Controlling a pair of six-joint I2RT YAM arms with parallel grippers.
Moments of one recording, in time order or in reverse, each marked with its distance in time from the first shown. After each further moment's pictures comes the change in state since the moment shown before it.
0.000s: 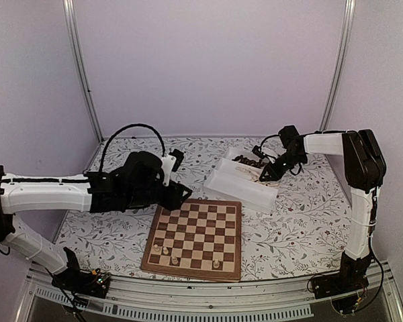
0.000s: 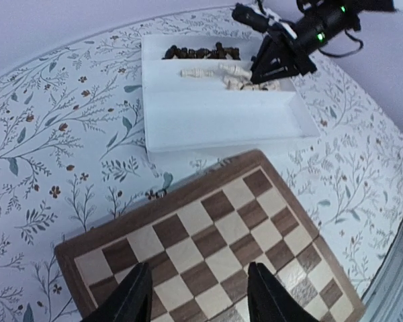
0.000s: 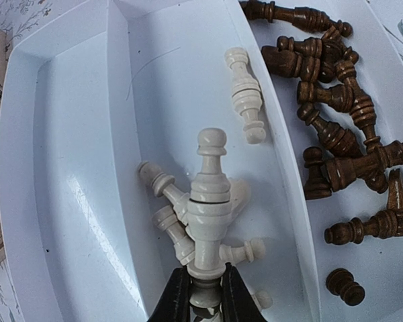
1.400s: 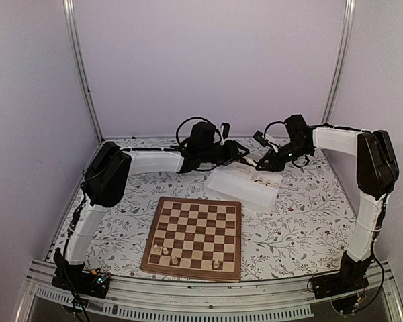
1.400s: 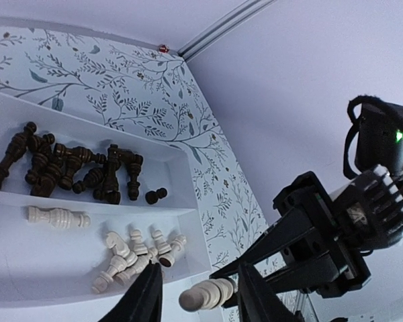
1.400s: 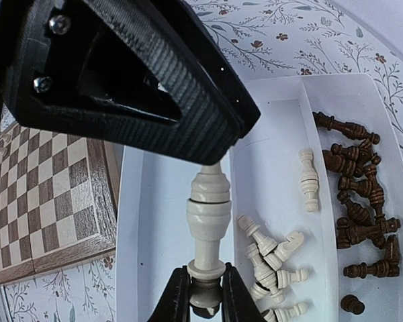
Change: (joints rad) left arm 0.245 1.087 1.051 0.377 0.576 -0.489; right arm 0.000 -0.145 -0.018 -0.027 -0.251 -0.047
